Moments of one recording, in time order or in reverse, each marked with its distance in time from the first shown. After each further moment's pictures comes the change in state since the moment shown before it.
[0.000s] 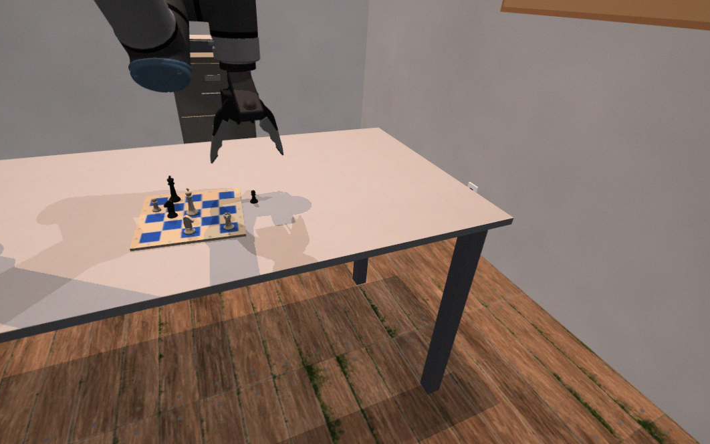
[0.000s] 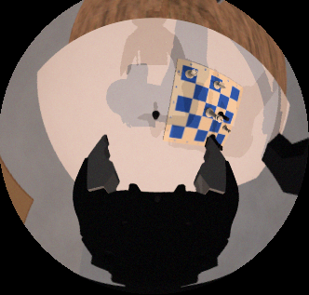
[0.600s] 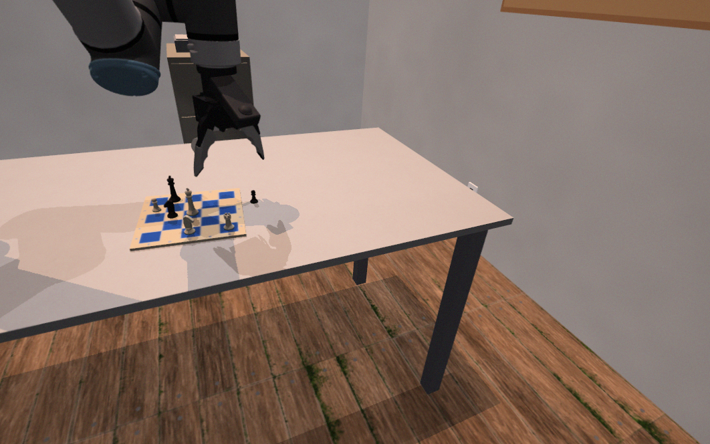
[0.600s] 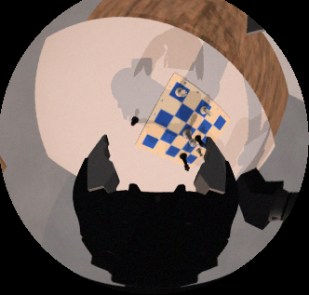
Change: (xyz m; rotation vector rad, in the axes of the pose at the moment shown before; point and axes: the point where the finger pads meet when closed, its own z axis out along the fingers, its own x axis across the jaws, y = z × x) arm 0.042 -0.033 0.001 0.000 0.015 -0.346
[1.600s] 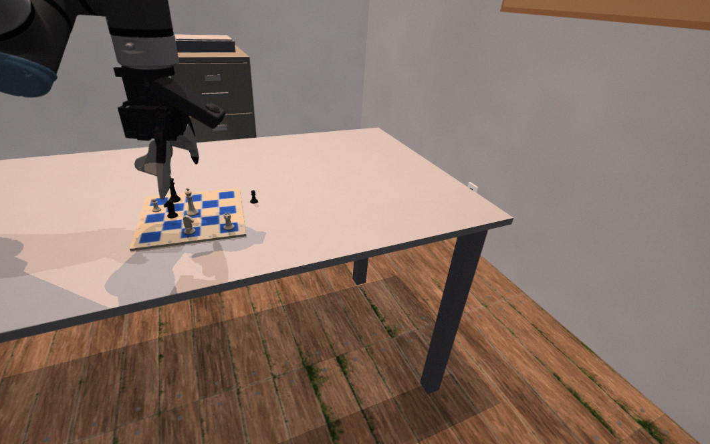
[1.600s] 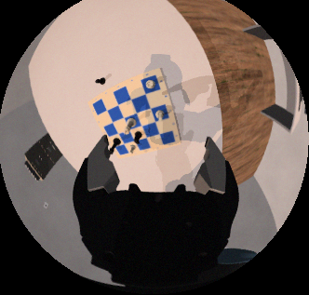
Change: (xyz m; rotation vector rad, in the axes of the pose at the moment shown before) arm 0.114 -0.016 -0.009 0.006 -0.006 -0.778
